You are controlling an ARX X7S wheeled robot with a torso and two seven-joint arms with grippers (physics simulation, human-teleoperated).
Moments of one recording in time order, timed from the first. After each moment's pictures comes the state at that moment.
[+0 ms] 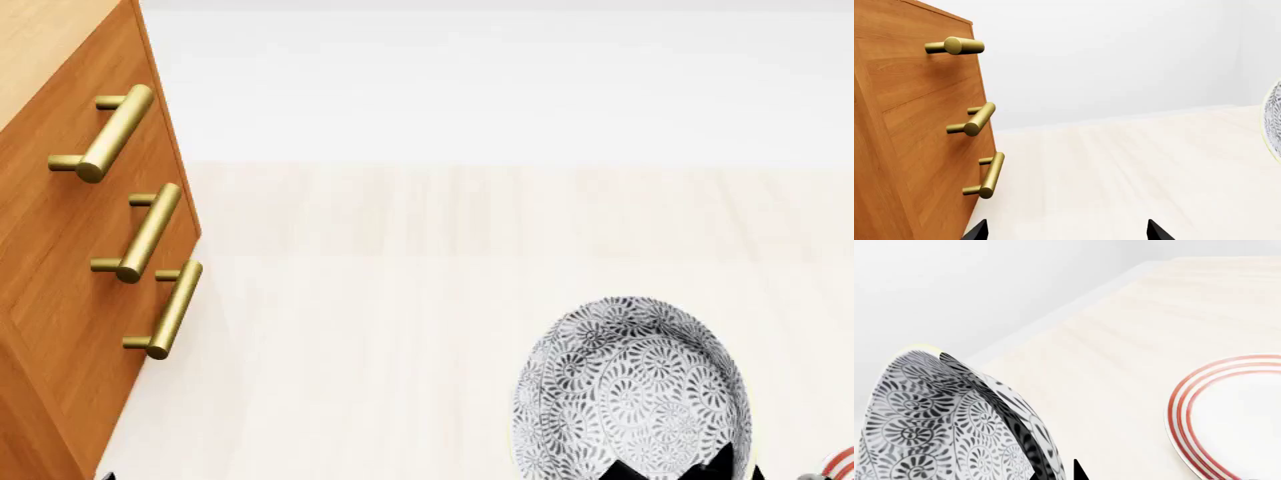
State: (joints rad) left arm 0.09 -0.38 0.47 0.35 -0.20 -0.08 -0.43; right arm 0.12 0.61 -0.34 -0.27 1.04 0.01 0.86
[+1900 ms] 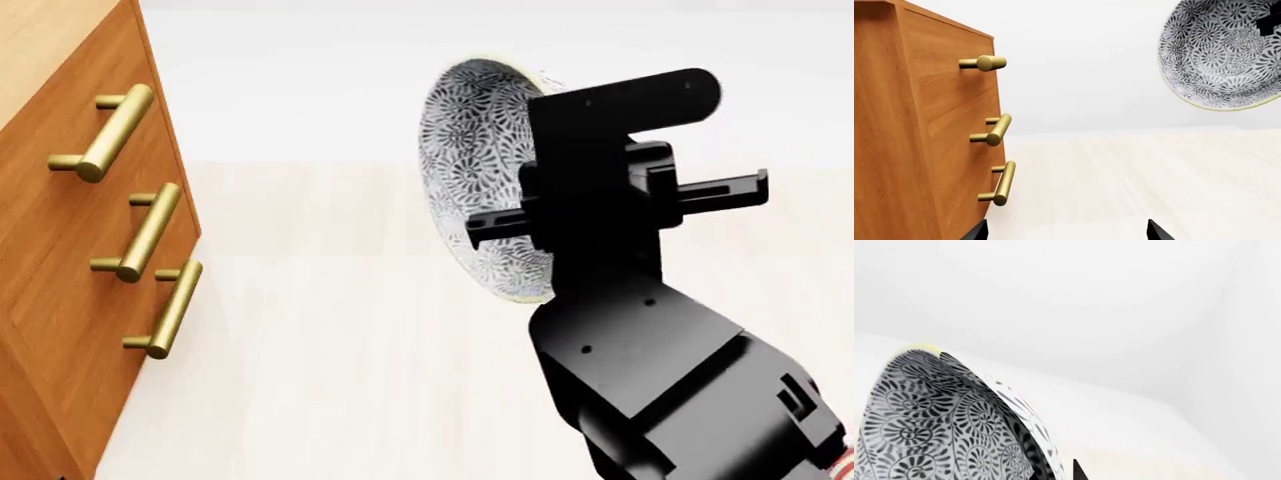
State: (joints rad) left arm 0.17 -0.45 0.42 0.44 -0.27 -0.02 -0.44; right arm 1.09 0.49 -0.78 0.03 0.78 0.69 0.74
